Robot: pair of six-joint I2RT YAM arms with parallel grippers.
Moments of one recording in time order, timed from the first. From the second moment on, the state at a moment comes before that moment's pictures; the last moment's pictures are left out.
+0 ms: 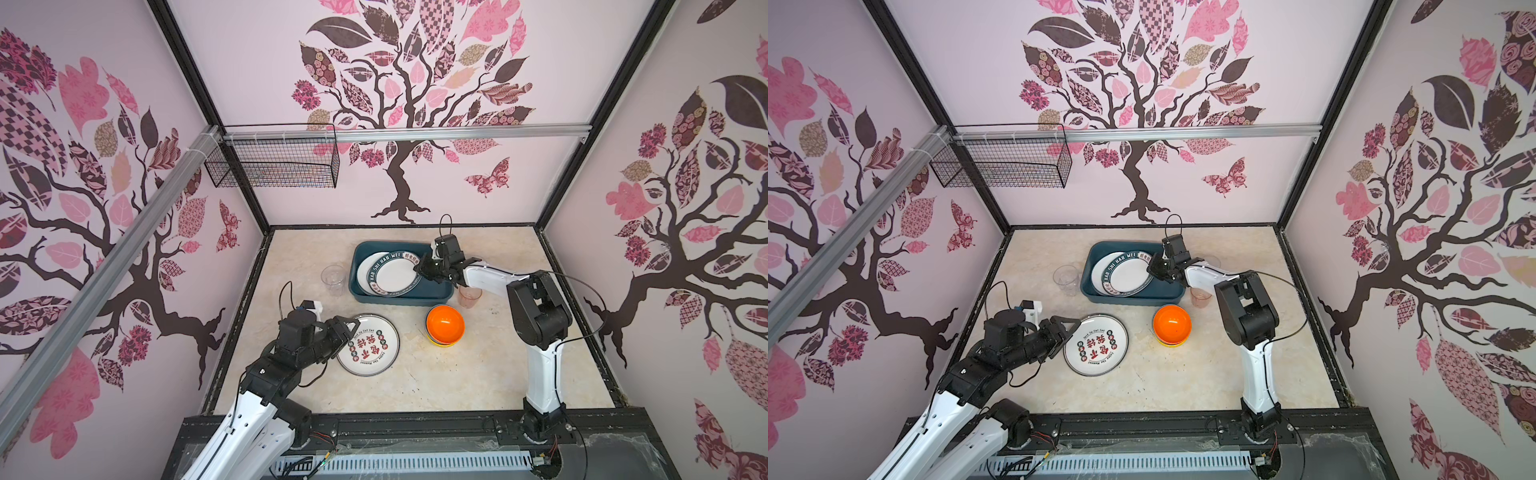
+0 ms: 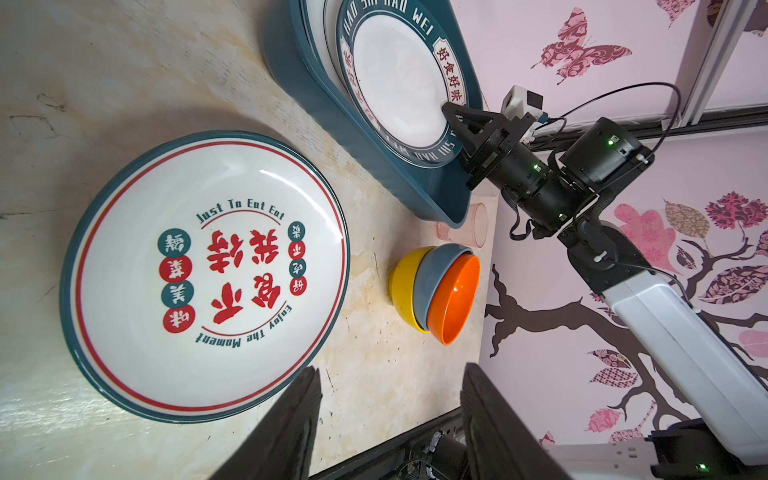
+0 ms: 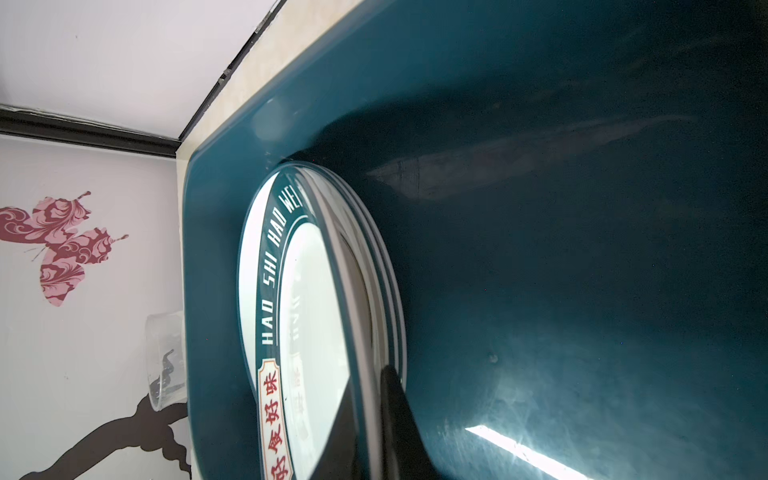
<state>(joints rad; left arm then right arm) -0.43 0.60 0.59 -0.58 0.26 -1.09 0.43 2.07 1.43 -0.06 -0.30 0.86</state>
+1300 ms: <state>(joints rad) -0.40 0.58 0.55 -0.56 0.29 -1.11 0.45 2.19 1.60 -0.17 -0.24 0.79</state>
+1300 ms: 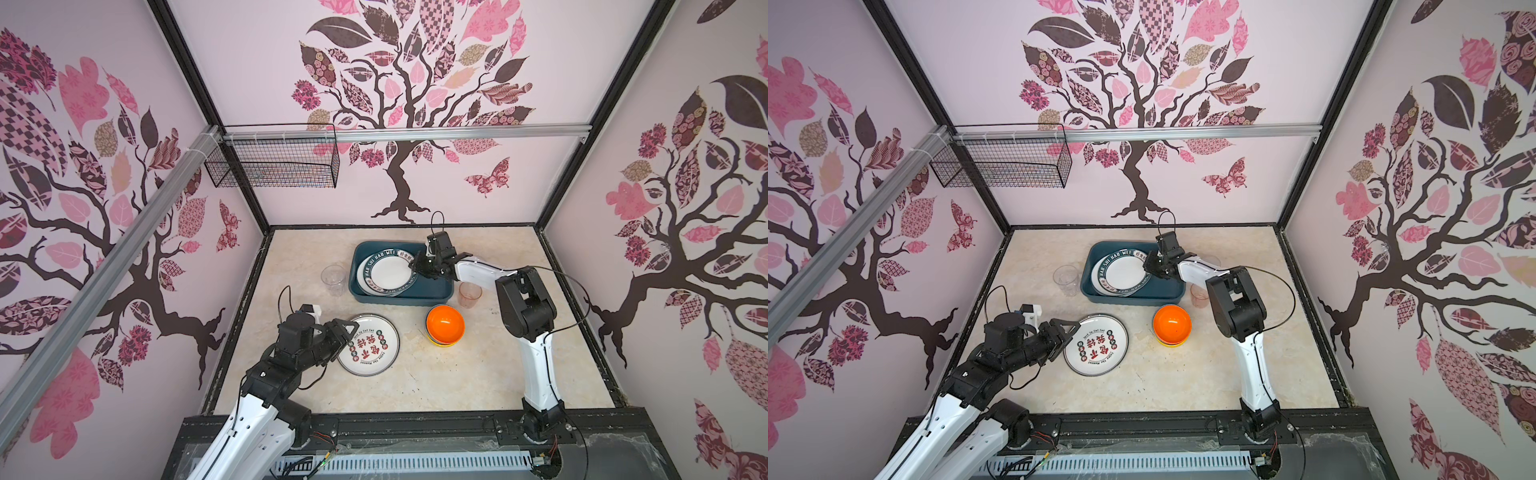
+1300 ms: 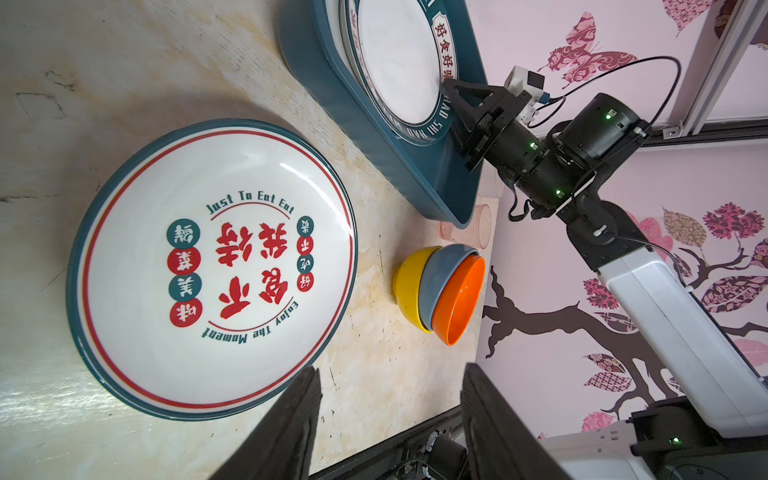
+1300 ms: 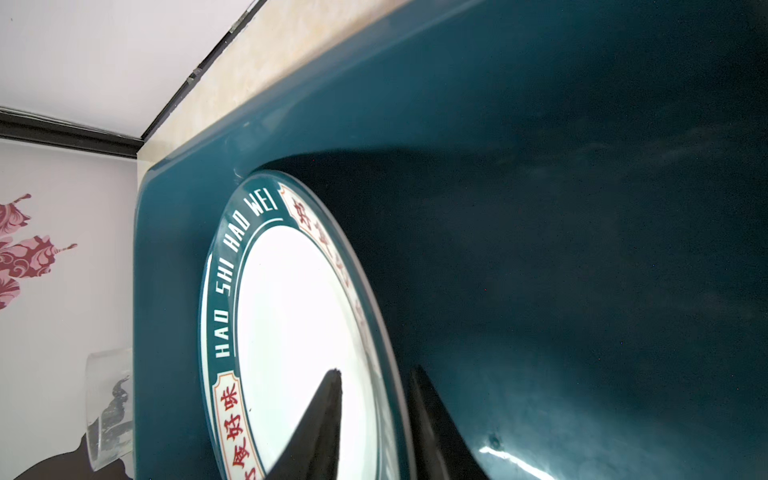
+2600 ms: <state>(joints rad) -0.38 0.65 0.54 -0.70 0.25 -1.08 0.50 1.77 1.32 -0.28 -0.28 0.68</state>
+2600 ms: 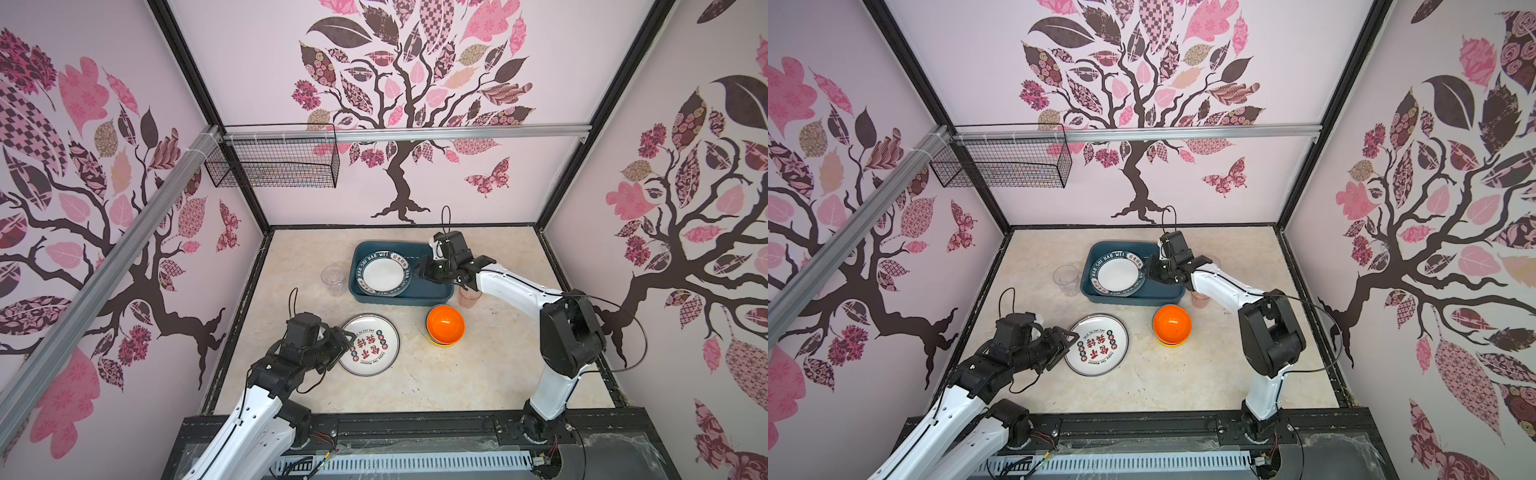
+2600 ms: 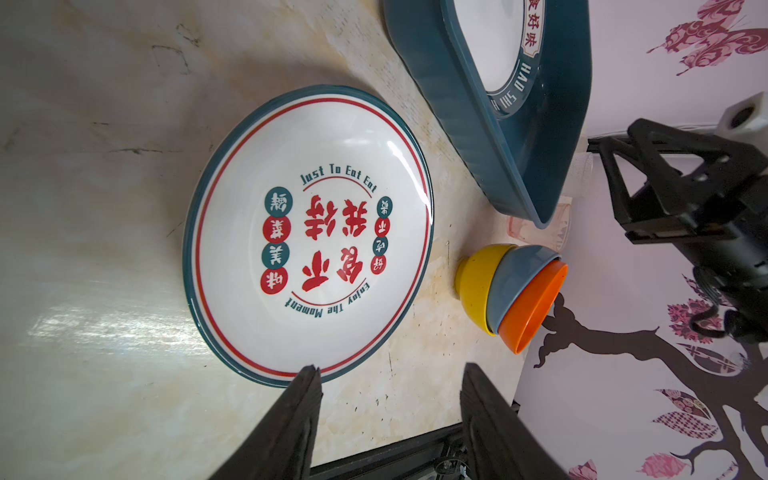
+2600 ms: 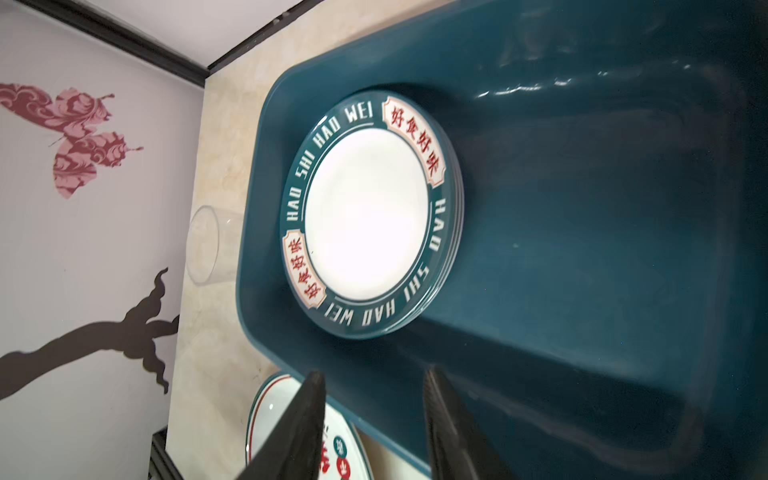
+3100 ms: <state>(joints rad) -0.36 0.68 0.51 -0.78 0.19 -1.05 0.58 1.58 1.03 -0.20 -0.56 0.67</state>
